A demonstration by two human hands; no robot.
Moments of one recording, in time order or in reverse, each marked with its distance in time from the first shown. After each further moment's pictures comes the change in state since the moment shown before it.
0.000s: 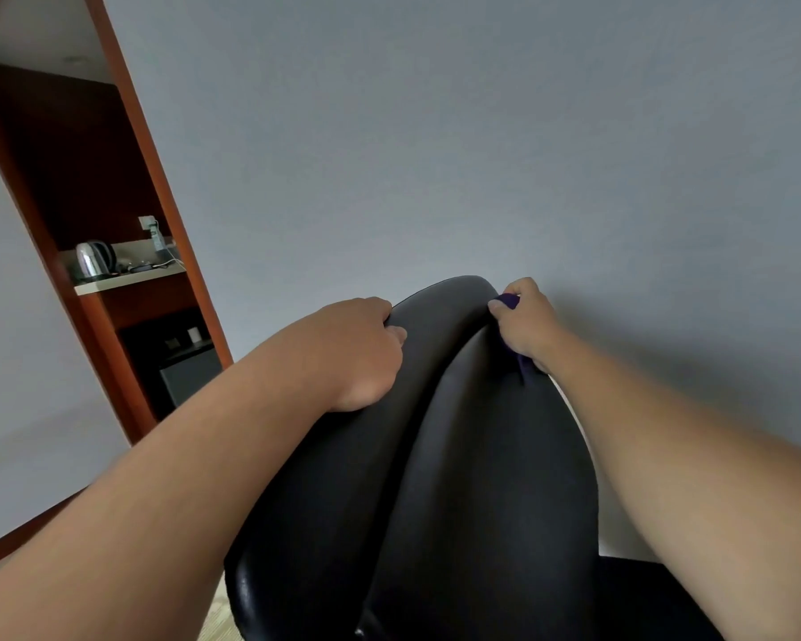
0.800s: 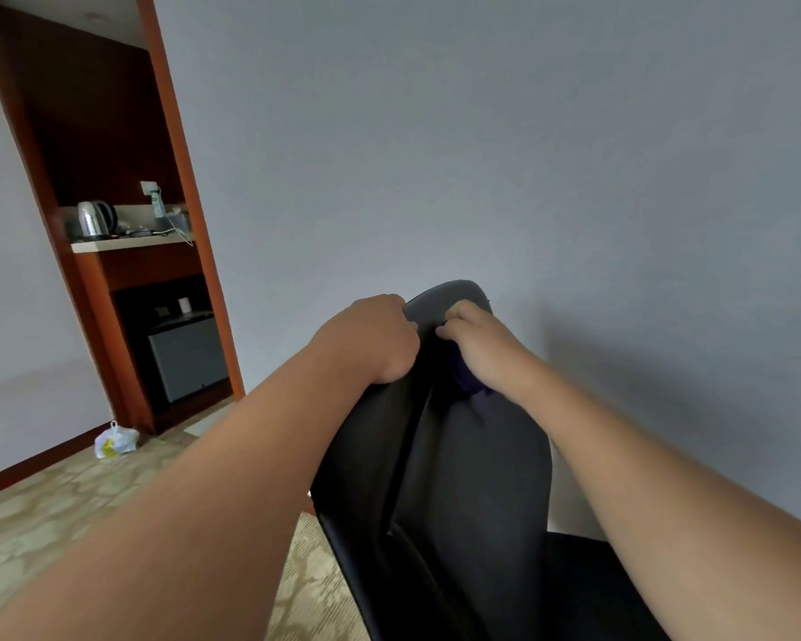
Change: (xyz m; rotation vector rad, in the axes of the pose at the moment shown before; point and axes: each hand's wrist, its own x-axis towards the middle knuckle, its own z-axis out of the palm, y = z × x) left_hand -0.026 -0.004 -0.001 -0.069 0.054 -0.023; right_hand -0.149 -0.096 -0.023 0.009 -0.297 -0.160
